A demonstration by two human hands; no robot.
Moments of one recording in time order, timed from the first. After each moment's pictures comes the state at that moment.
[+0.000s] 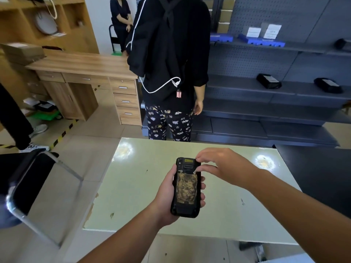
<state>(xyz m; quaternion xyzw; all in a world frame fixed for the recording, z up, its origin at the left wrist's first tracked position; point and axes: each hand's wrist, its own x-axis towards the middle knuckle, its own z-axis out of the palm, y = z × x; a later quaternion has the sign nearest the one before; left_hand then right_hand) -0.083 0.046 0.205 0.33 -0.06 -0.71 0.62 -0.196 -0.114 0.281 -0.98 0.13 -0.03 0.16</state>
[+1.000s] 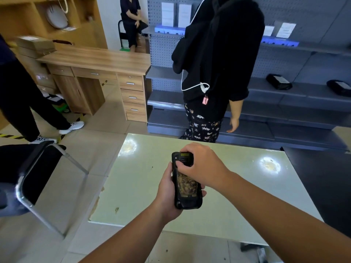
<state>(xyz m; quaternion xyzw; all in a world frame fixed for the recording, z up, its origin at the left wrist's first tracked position) -0.071 0.046 0.182 0.36 0.02 -0.60 0.71 -0.131 -0.063 0.260 -0.94 0.23 -0.13 0.22</state>
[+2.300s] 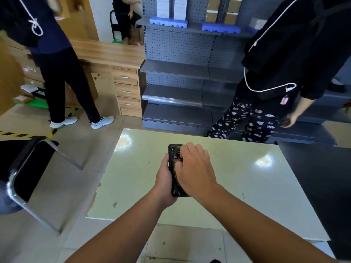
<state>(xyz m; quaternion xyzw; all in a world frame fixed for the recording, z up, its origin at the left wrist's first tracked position) -0.050 0.036 0.170 0.41 0.07 -0.59 0.69 -0.124 -0.015 0.236 -0.93 0.33 -0.14 0.06</state>
